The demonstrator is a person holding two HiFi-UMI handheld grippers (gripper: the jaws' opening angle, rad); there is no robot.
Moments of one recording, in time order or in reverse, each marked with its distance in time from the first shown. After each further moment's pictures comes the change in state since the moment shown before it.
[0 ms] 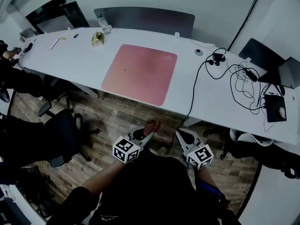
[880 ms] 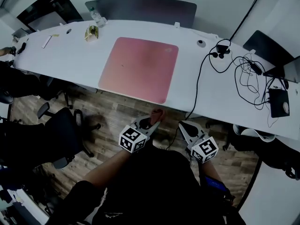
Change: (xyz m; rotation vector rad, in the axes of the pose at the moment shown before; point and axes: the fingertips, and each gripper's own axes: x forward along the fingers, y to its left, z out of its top) left arm 0.051 0.040 0.010 0.006 0.061 -0.040; right arm 0.030 -0.030 0.007 0.022 0.030 -0.008
